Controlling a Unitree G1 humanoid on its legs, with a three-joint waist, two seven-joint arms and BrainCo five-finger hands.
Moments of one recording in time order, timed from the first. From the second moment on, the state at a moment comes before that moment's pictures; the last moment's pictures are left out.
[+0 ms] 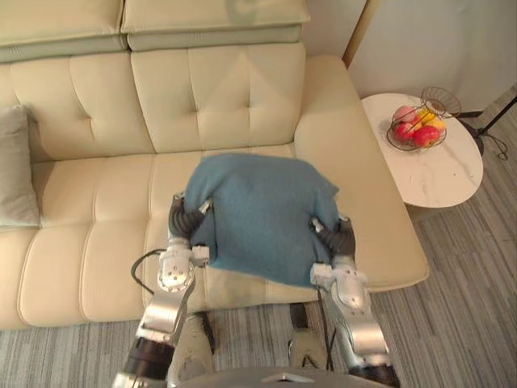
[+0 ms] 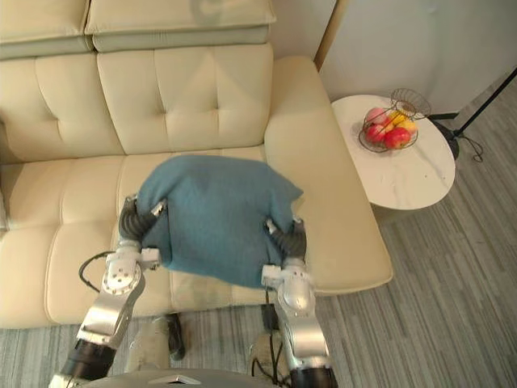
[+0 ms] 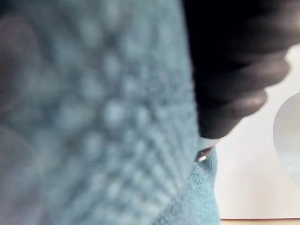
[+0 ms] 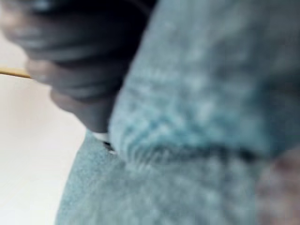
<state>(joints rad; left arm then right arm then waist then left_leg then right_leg) -0.12 0.06 -0.17 -0.03 0.03 0.00 0.37 -0.01 -0.01 0.08 -0.08 -0.05 0.01 -0.31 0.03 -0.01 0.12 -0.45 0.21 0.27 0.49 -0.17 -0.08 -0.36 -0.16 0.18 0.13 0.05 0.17</state>
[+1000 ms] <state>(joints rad) -1.35 0.23 0.06 0.53 0.06 0.03 0.71 -1.35 -0.21 -0.12 0.37 -0.17 0.07 -0.74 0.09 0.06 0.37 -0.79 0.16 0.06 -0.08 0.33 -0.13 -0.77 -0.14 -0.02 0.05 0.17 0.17</state>
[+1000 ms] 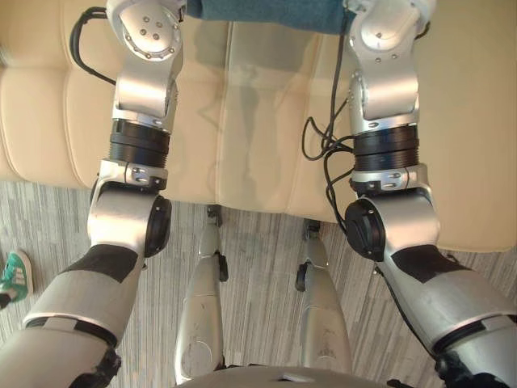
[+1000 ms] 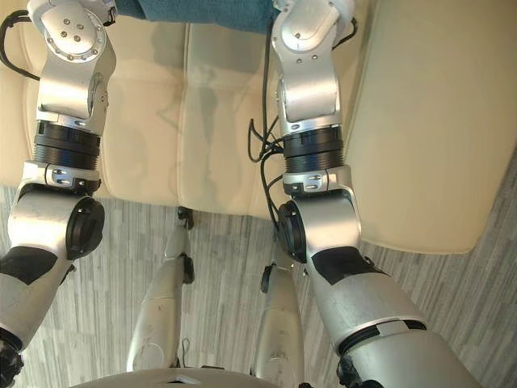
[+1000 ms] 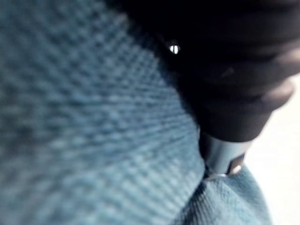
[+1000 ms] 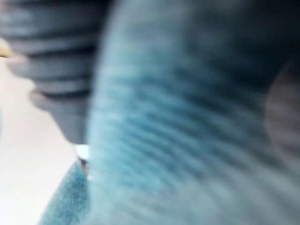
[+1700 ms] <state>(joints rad) -0.83 0.18 0.10 0.43 0.02 0.02 0.59 -0.70 -0.21 -0.22 0.08 -0.04 0.08 -0.61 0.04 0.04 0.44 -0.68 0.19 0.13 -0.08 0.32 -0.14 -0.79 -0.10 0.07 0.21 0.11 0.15</state>
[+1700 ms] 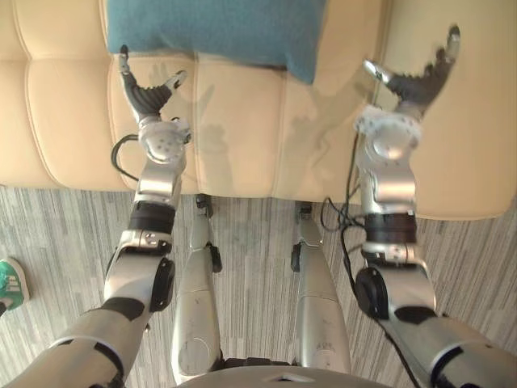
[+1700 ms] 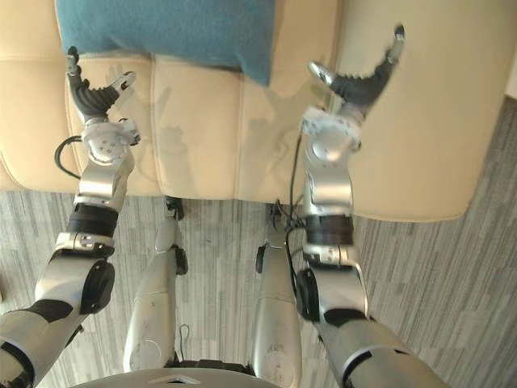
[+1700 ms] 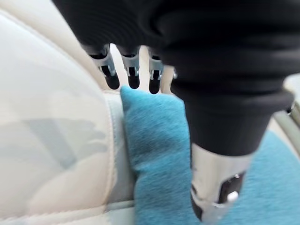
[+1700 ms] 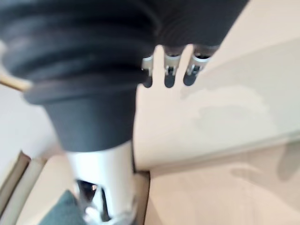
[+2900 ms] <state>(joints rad) 0.08 -0.02 0.36 0.95 0.05 0.00 0.18 0.10 0.04 -0.26 0.84 -0.20 0.05 -0.18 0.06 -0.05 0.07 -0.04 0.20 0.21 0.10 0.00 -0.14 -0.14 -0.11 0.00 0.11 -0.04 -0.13</state>
